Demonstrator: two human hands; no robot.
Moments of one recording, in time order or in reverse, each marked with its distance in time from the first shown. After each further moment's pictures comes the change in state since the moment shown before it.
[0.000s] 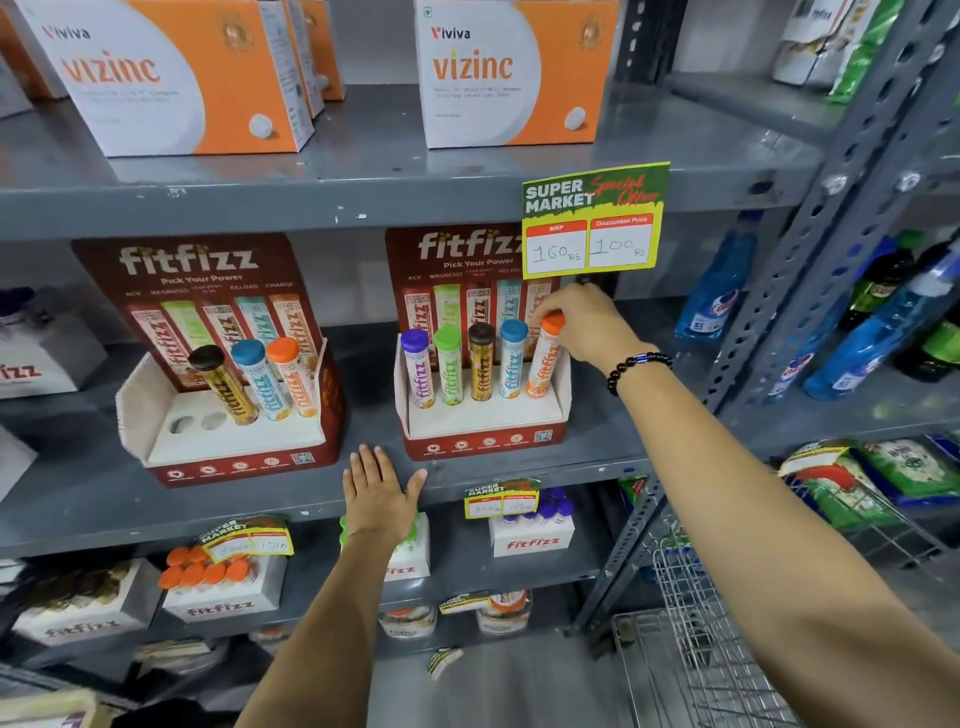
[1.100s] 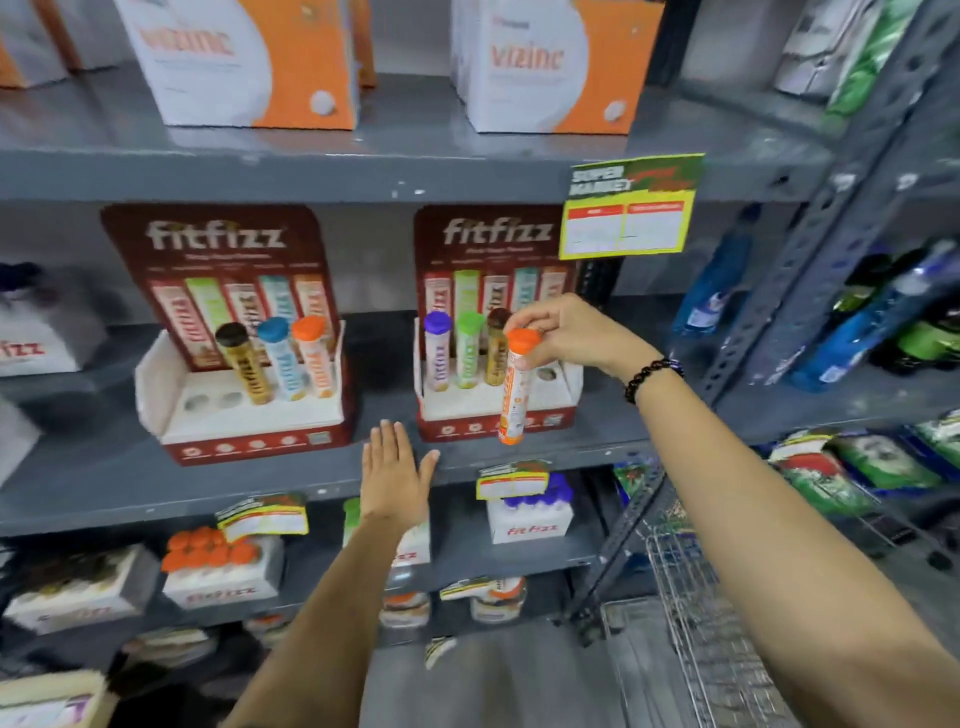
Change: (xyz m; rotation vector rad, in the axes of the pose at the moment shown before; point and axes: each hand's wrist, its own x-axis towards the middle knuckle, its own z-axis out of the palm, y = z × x) left_hand -0.012 -0.009 -0.010 -0.109 0.047 0.160; right_hand -0.031 -0.036 0.006 0.620 -0.349 0.030
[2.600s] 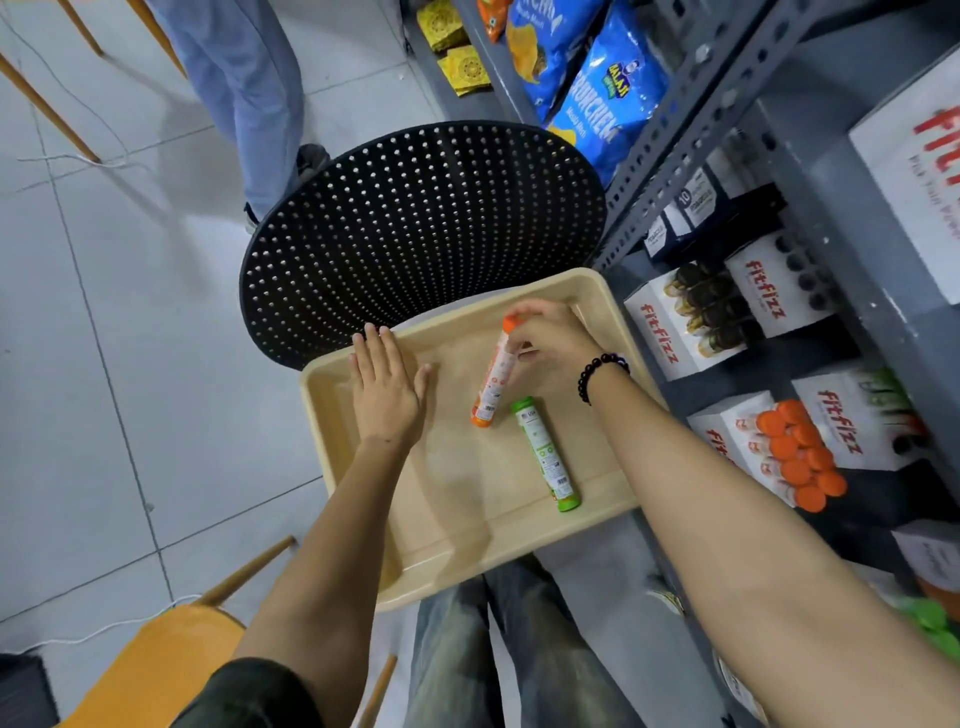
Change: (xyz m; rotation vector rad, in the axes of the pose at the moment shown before) left_hand -0.368 -0.564 0.073 -0.163 0.200 -1.369; right_hand 0.062 -0.174 0.824 -0.092 -1.067 0.156
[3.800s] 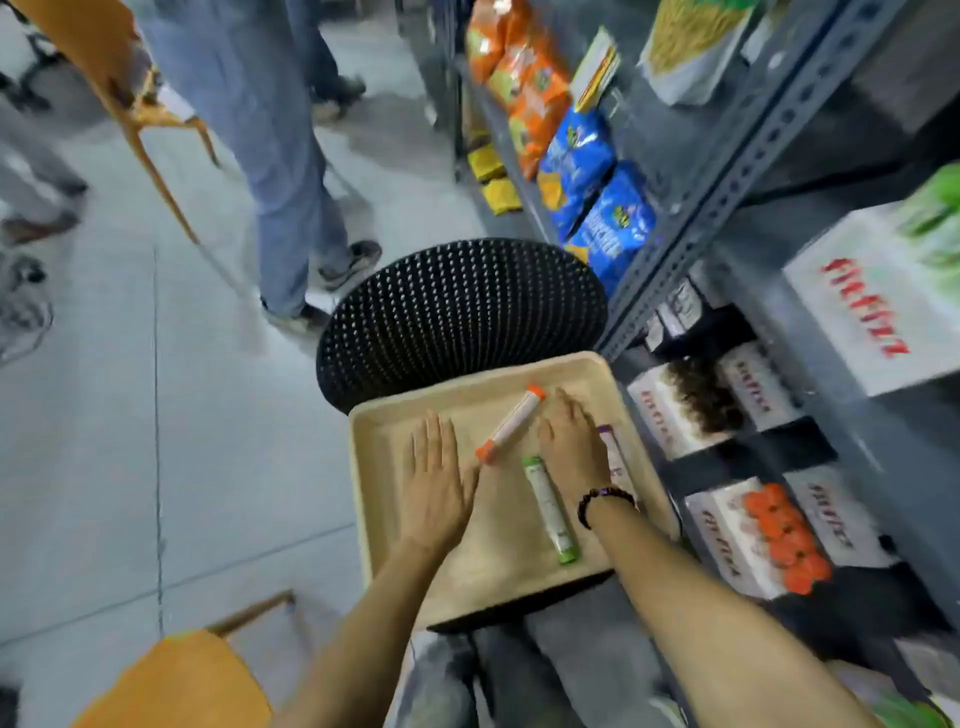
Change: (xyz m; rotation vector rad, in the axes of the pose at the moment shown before) left_hand -0.090 0.028 -0.037 -0.019 0.099 0.175; right_hand -0.084 0.032 0.012 -0.787 0.354 -0.420
